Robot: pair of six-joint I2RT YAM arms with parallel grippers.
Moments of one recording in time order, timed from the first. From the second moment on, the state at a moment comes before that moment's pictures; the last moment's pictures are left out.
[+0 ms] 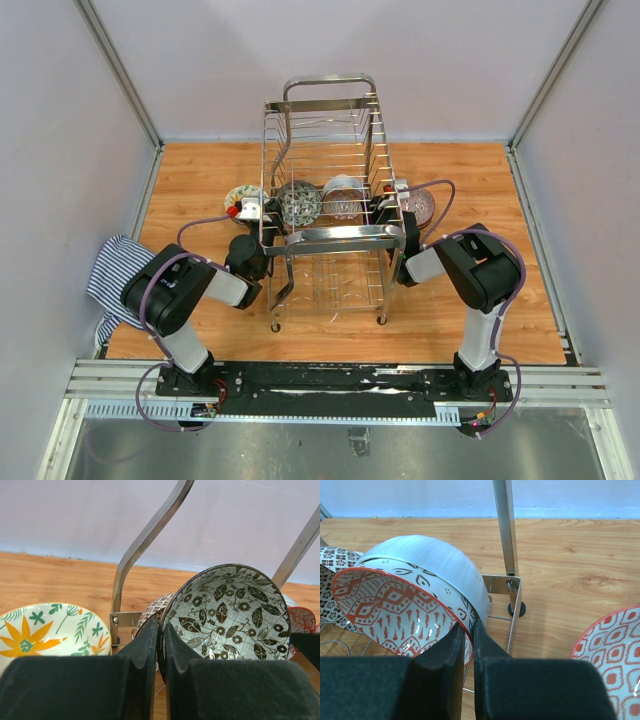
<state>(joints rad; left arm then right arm) -0.55 1.68 0.45 1.47 -0.42 -0.14 0.51 1.90 0.71 1.21 0.17 0.20</state>
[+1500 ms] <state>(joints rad) -0.55 1.66 0.45 1.43 -0.43 -0.13 0.51 1.90 0.71 1.19 0.15 0.25</state>
